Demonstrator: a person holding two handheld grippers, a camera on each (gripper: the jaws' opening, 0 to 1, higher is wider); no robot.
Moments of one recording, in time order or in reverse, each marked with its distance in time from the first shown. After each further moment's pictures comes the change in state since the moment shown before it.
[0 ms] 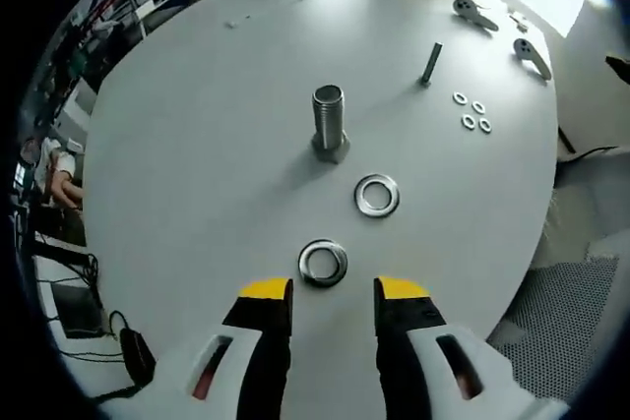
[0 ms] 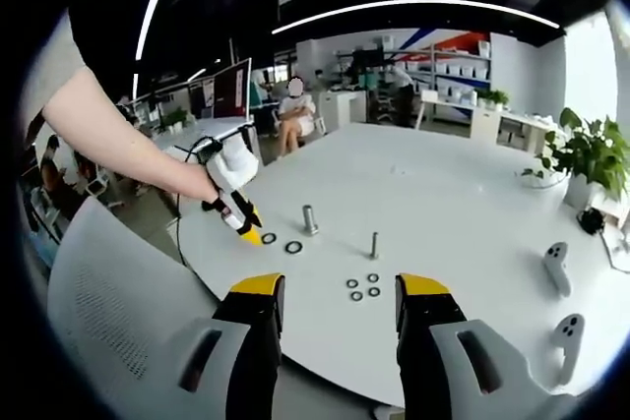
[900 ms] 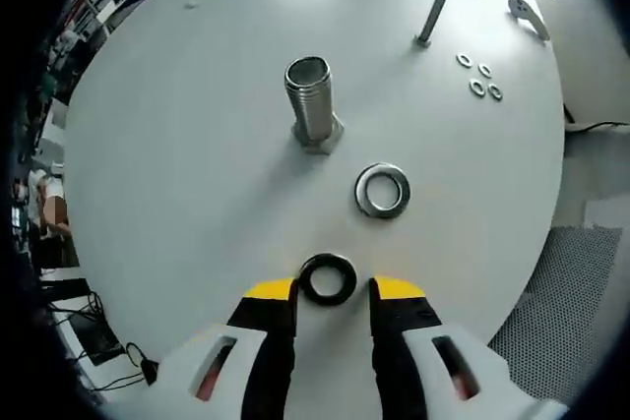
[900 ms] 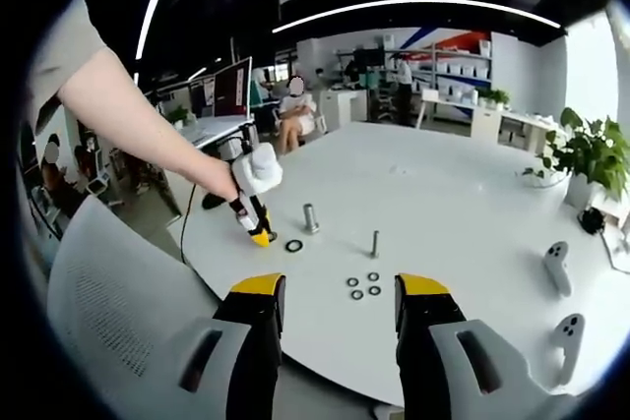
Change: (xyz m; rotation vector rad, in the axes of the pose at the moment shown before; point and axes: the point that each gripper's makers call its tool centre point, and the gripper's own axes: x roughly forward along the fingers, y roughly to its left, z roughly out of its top) left arm 0.014 -0.007 0.002 0.119 0.189 -0.031; right arm 0.000 0.001 -0.002 -0.002 0.007 0.002
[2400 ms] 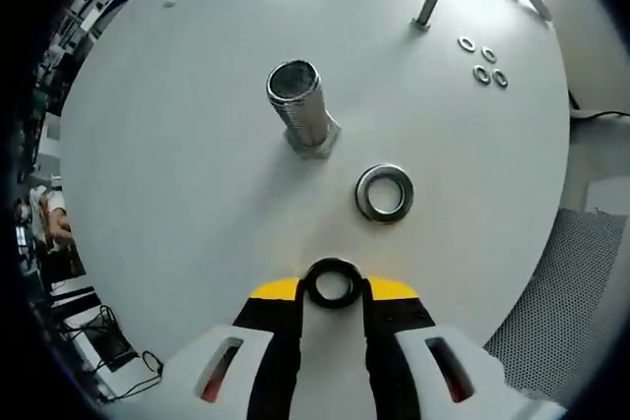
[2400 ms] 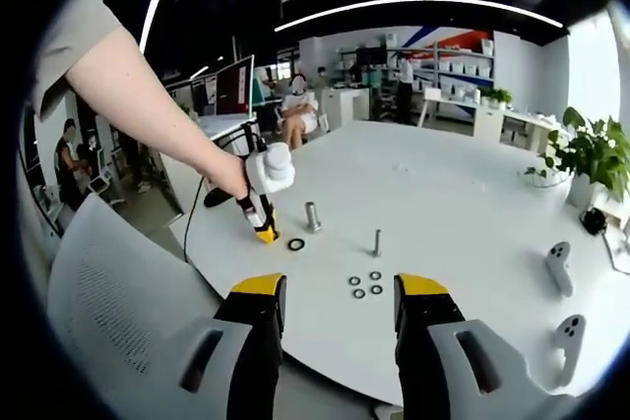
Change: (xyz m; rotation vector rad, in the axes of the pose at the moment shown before) left arm 0.006 0.012 0.004 0.046 0.077 0.011; right arm 0.001 0.001 -0.001 -0.006 0.004 0.014
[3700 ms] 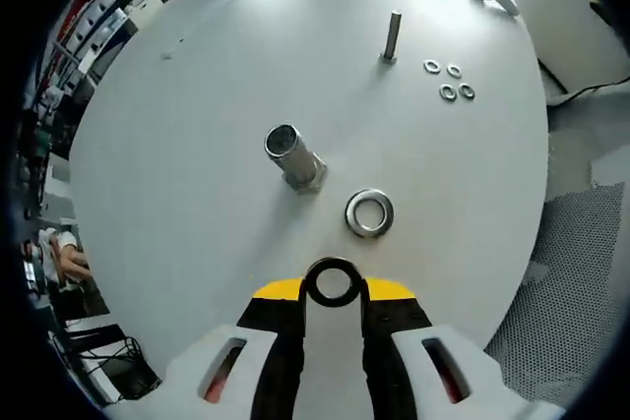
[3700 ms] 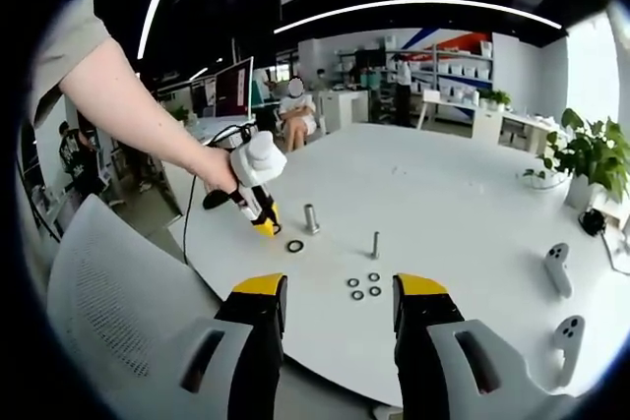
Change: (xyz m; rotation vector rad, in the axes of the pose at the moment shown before) left arm -0.037 -0.011 0.019 0.151 -0.161 0.041; right arm -0.001 -0.001 0.001 -0.003 -0.005 -0.005
